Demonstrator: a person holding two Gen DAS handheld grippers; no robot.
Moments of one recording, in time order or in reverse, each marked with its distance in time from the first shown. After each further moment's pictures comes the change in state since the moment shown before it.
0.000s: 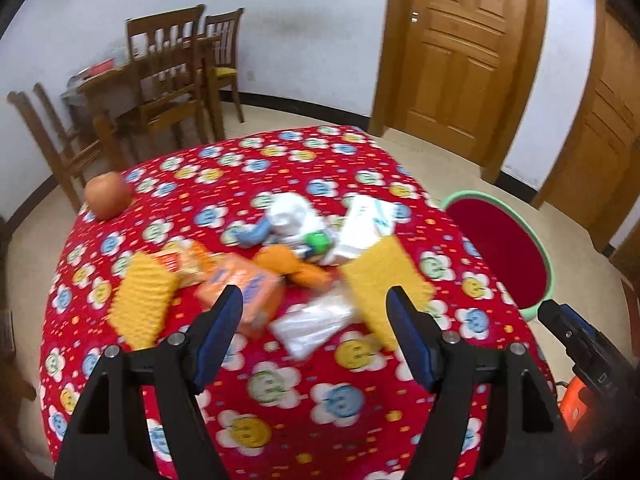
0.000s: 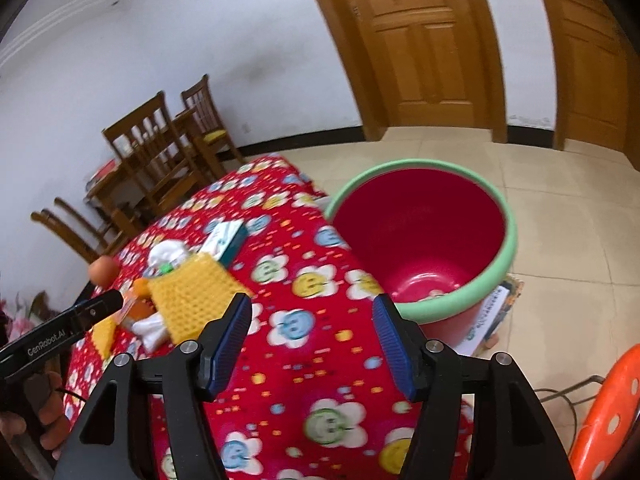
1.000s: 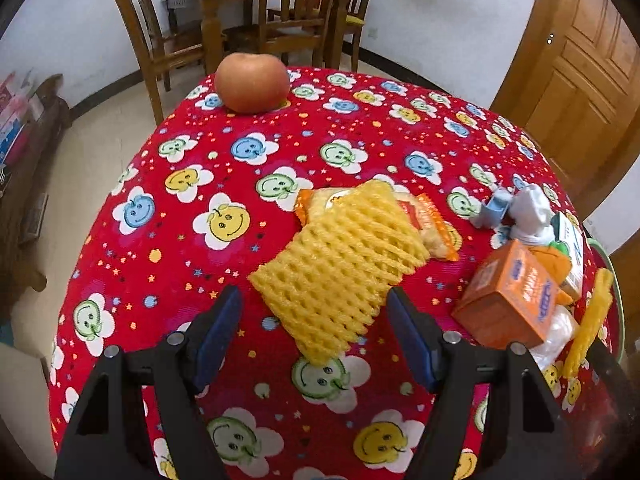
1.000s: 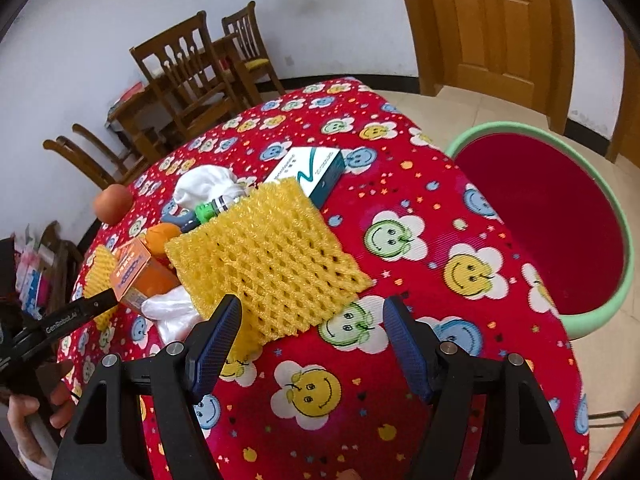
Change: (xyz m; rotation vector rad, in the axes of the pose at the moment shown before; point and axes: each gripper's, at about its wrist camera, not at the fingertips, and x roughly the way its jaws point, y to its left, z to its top) left arm 0.061 0.153 -0.030 -0.334 0.150 0.213; right arm 0.099 0.078 -0.006 -0.141 0.223 0.072
